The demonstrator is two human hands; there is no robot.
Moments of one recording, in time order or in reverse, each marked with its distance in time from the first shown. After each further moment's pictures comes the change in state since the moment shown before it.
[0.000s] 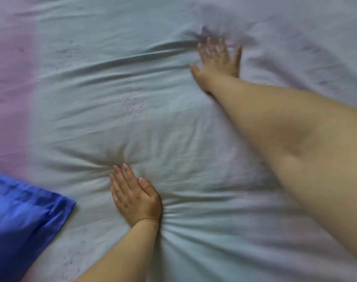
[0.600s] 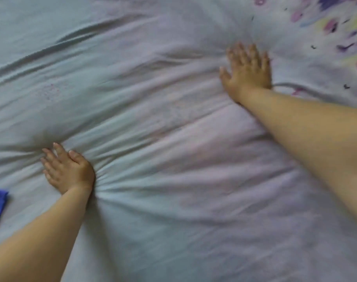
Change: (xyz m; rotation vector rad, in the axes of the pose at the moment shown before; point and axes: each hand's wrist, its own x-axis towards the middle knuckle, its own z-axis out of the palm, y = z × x) left_hand 0.001 0.004 -0.014 0.026 -0.047 -0.042; right_hand -0.222 0.242 0.006 0.009 0.173 0.264
